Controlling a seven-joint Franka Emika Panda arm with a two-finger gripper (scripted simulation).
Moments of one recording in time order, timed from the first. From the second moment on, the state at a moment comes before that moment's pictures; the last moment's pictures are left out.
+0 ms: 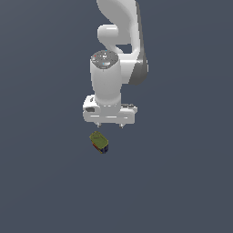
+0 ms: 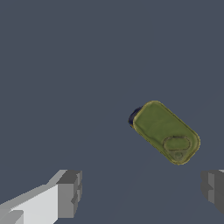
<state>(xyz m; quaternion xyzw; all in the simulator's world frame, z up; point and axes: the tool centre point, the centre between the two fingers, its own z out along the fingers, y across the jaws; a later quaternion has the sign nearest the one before) 0.014 -0.027 0.180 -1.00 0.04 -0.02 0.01</state>
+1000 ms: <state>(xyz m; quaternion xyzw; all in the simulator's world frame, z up) 0.023 -0.015 0.196 -1.00 0.01 -0.04 0.02</state>
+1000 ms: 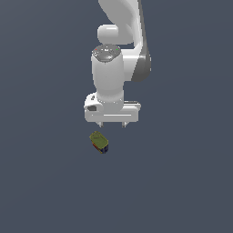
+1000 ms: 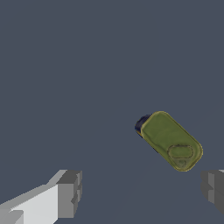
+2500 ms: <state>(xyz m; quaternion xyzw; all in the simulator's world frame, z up) 0.030 -0.070 0.130 -0.96 -0.29 -0.01 0.00</state>
